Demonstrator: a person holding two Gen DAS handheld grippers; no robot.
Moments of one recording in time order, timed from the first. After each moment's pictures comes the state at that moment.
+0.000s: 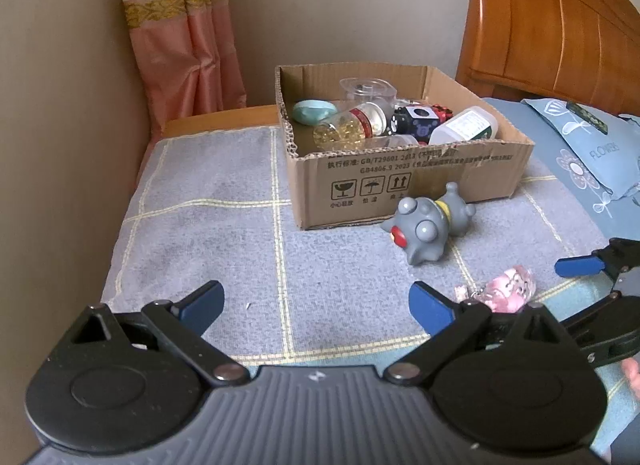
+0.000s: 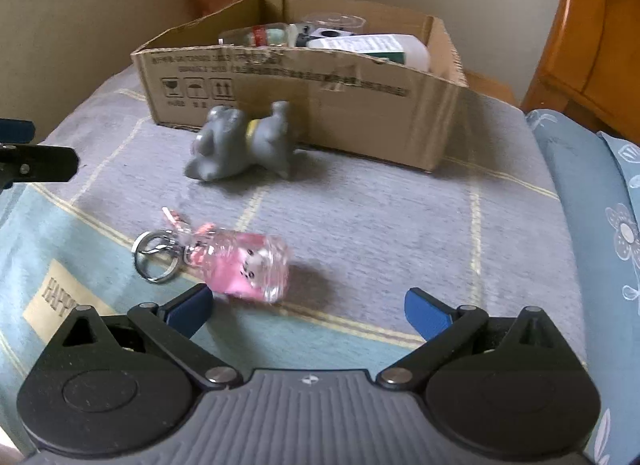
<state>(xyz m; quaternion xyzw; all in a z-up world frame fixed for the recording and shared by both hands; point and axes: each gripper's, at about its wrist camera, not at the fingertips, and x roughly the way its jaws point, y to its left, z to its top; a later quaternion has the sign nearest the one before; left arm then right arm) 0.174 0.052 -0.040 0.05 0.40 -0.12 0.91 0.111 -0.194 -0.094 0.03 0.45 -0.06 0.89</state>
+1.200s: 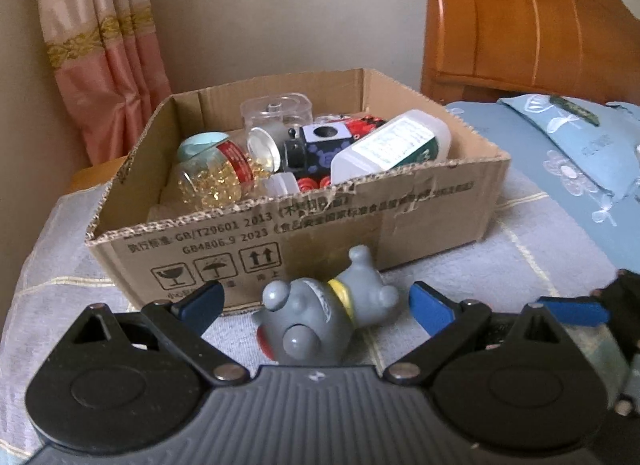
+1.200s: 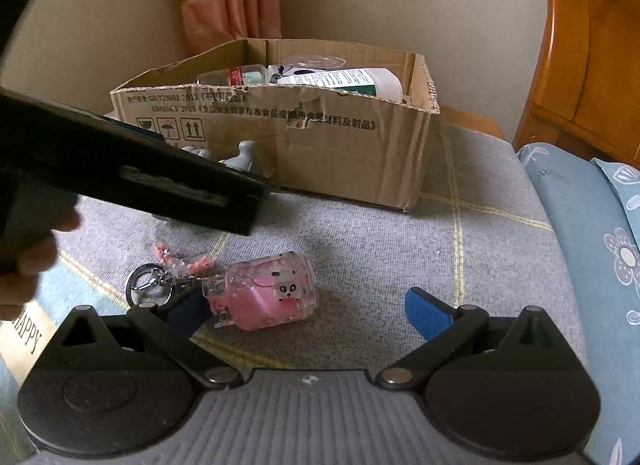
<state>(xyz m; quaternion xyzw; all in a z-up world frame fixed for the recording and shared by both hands) 0.234 -0.062 -0.085 0.08 0.36 -0.14 0.92 0.121 -0.206 -0.111 0.02 0.37 -0.06 0.93</state>
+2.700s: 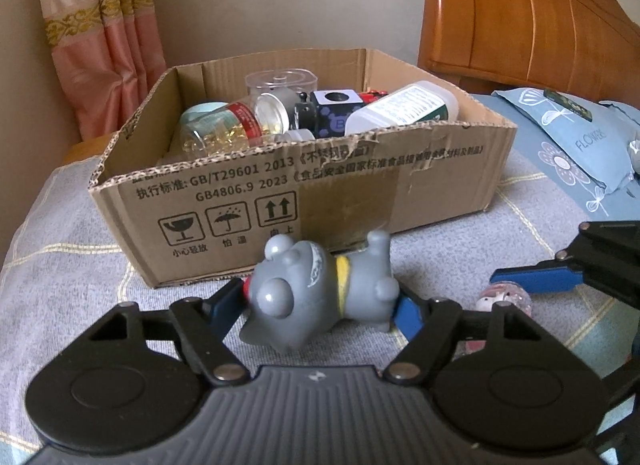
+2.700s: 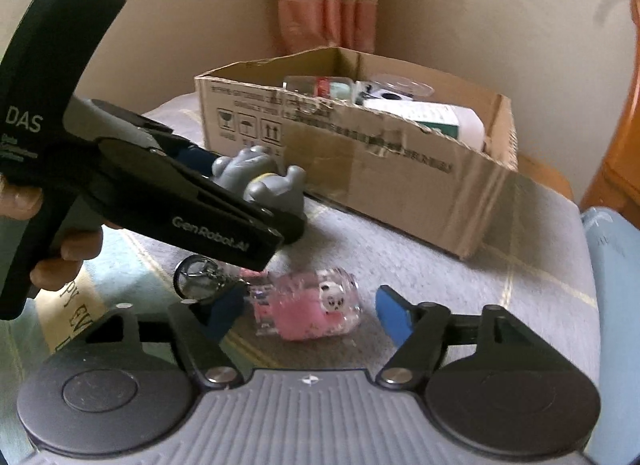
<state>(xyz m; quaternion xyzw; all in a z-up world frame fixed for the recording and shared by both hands) 0.229 -0.045 -0.102 0.06 0.37 -0.16 0.91 0.128 -0.202 -0.099 -0.06 0.37 0.08 0.92</state>
